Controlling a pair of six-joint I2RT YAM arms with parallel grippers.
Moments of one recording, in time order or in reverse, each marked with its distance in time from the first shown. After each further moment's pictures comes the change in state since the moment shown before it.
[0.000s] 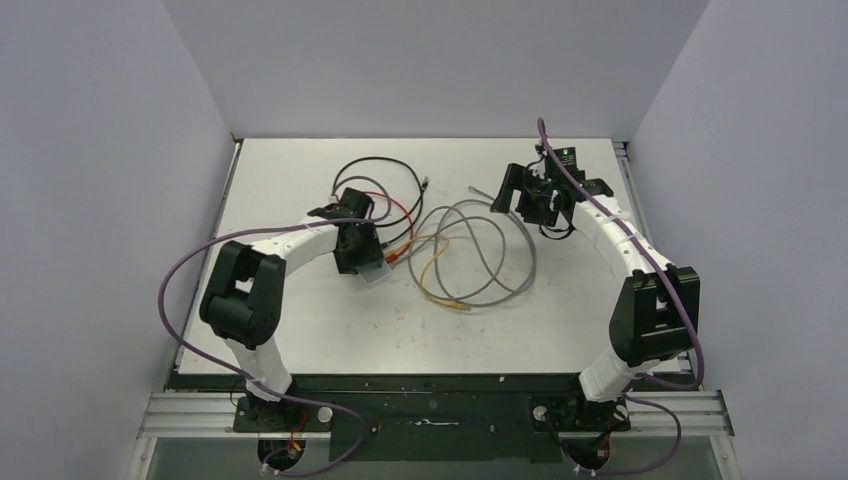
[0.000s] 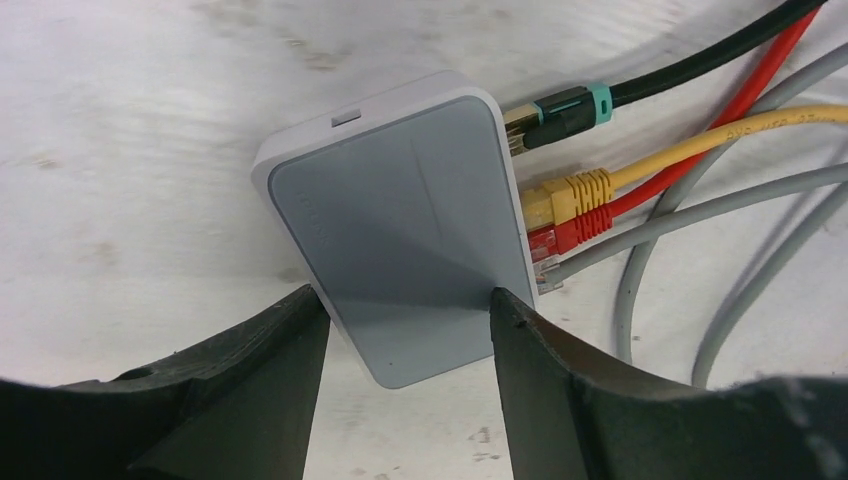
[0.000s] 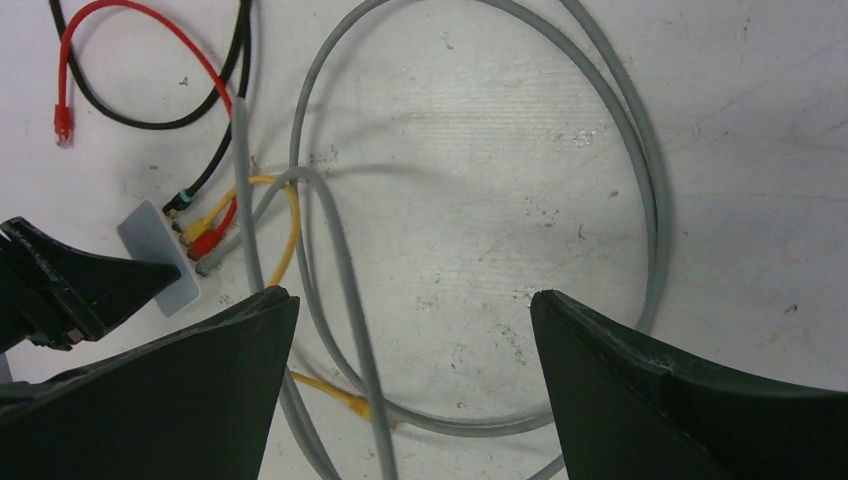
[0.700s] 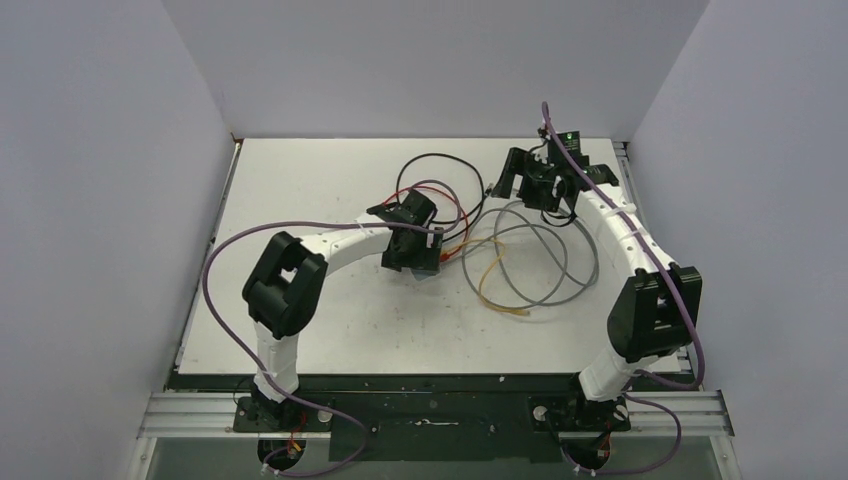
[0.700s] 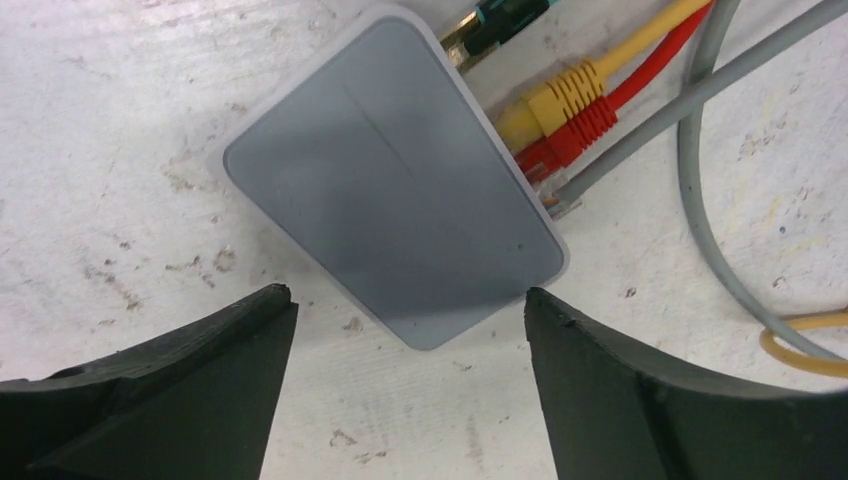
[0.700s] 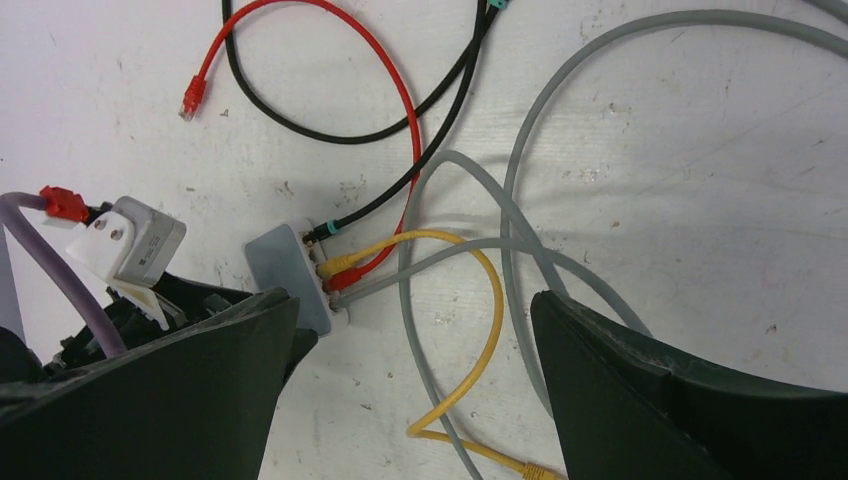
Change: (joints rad) left arm -0.314 0.227 0.314 -0.051 0.023 0.172; right arm 0.000 0.018 0.118 -0.067 -0.001 -0.004
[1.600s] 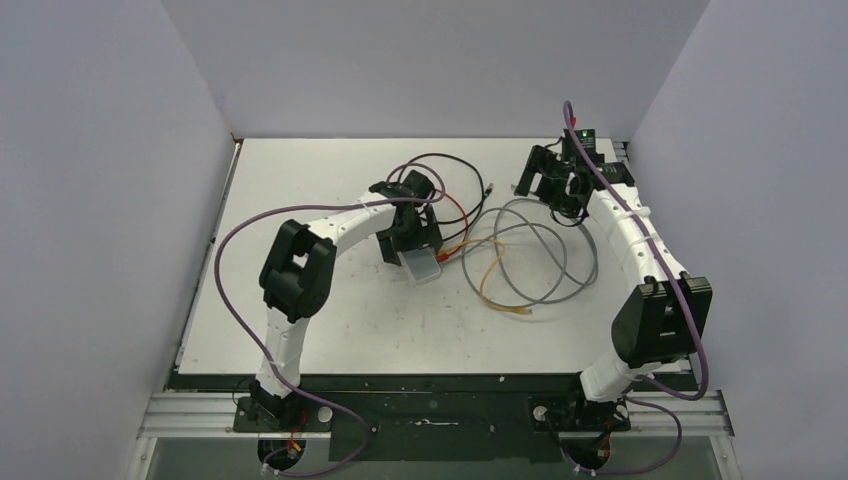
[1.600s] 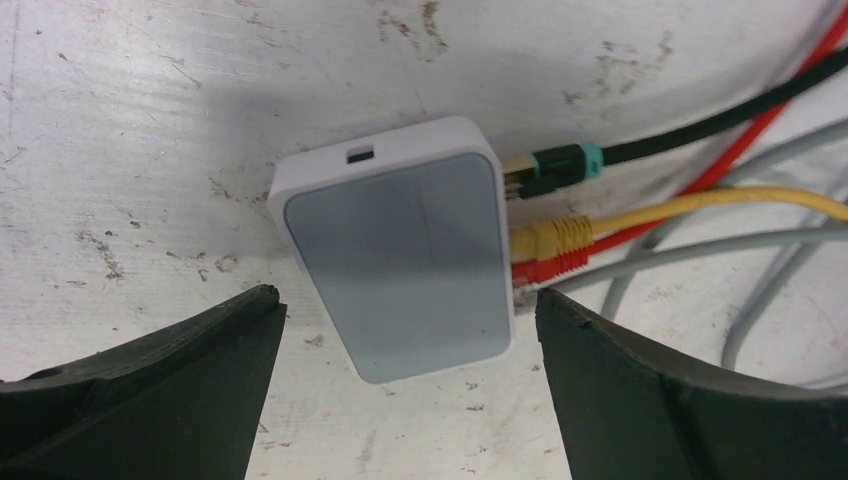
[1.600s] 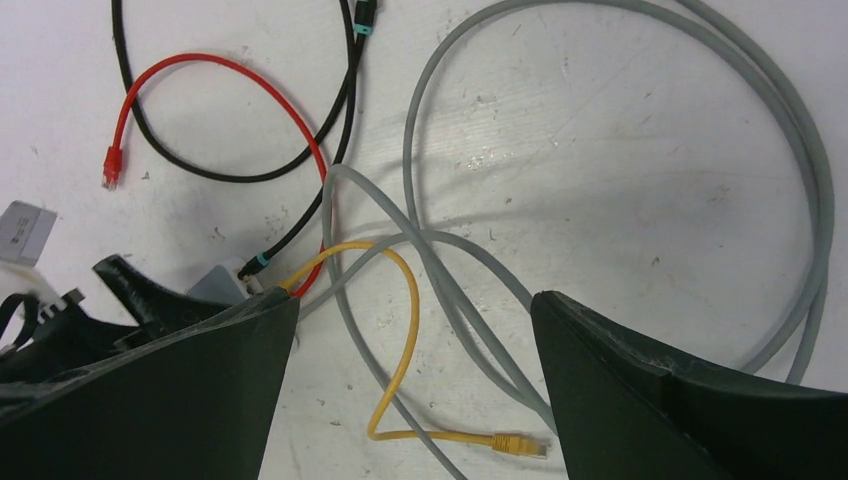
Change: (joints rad) left arm 0.065 0.108 0.238 -0.206 -0.010 -0.337; right arm -0.055 -0.026 0.058 -0.117 0.191 0.050
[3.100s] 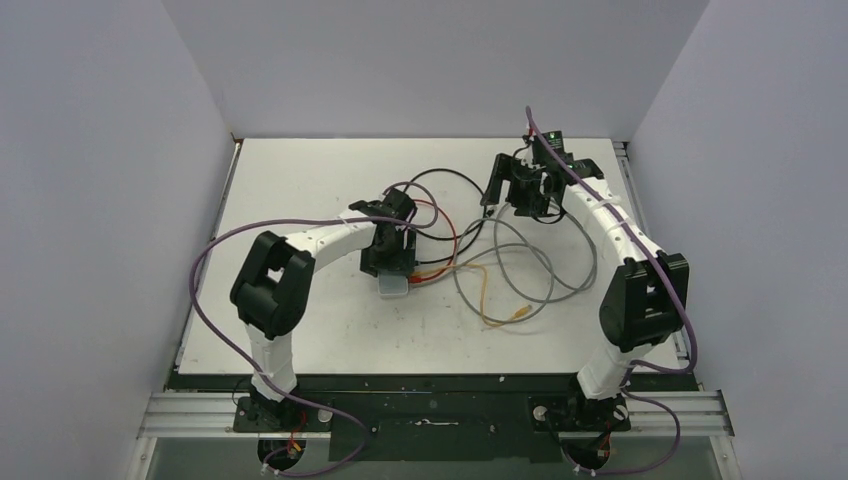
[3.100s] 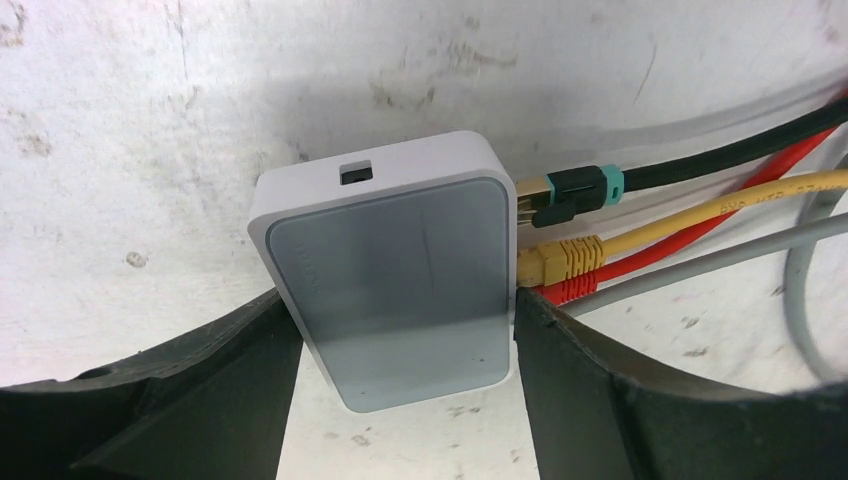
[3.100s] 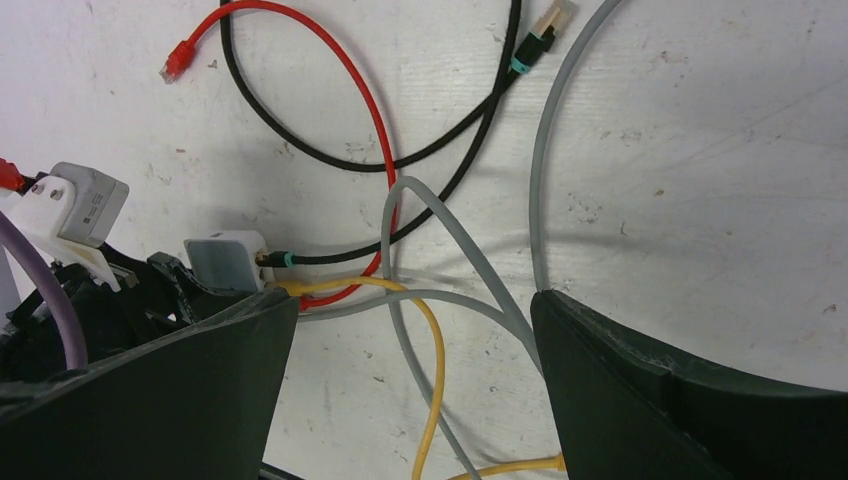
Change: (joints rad) left arm 0.022 -0.150 -0.271 0.056 -0.045 0.305; right arm 0.098 0.102 0.024 0.022 -0.189 -0.030
